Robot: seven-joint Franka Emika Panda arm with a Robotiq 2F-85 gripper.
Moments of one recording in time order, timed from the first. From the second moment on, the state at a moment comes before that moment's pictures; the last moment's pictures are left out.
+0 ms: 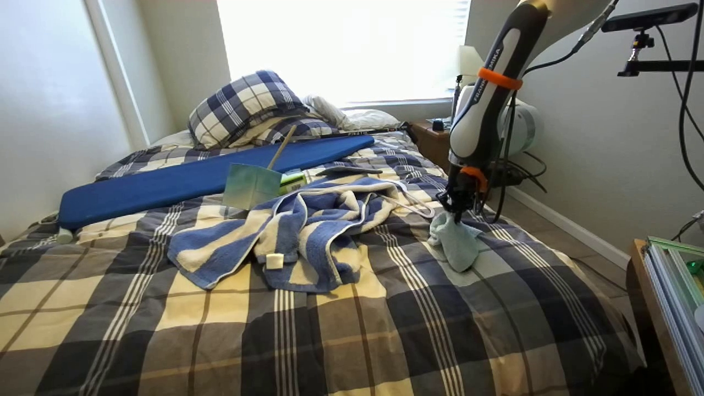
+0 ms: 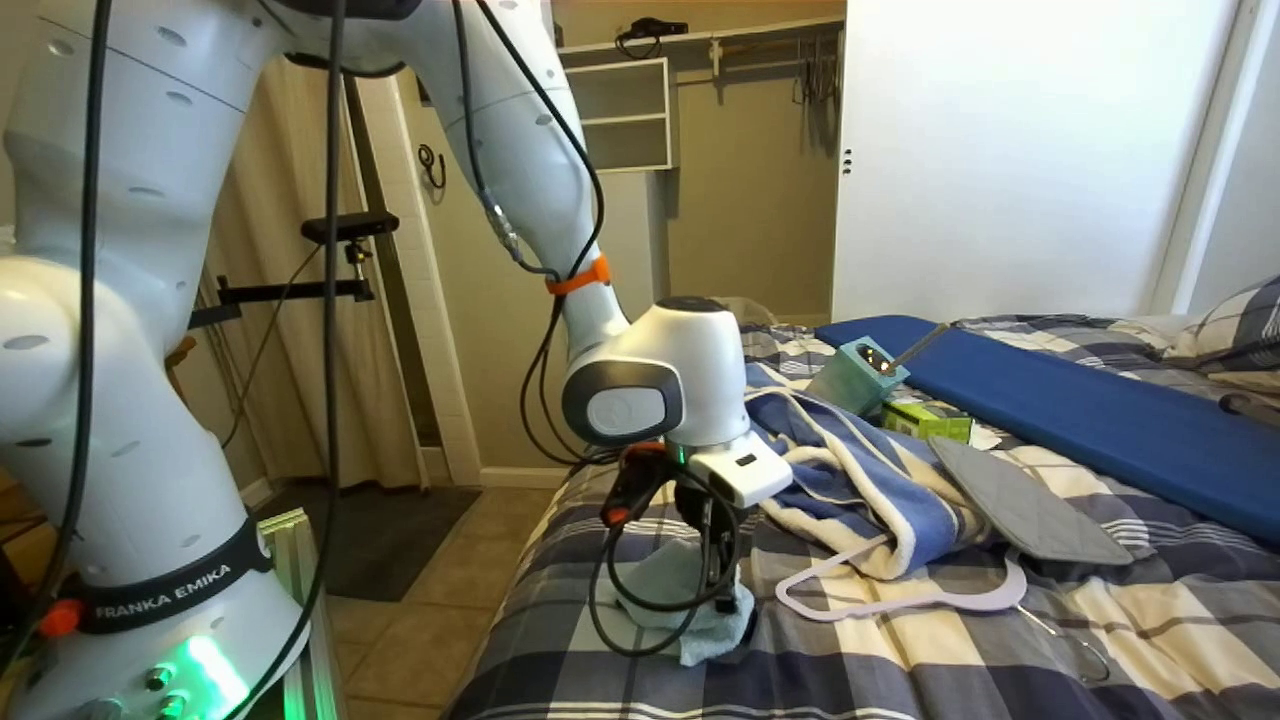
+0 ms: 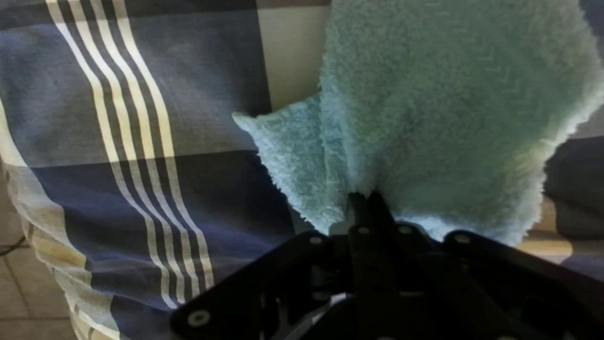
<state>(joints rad) -0.14 0.53 -0.22 -2.38 0.21 2.97 0.30</state>
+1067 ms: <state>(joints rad) -0.16 0.53 -0.06 -2.34 0.21 2.64 0.18</state>
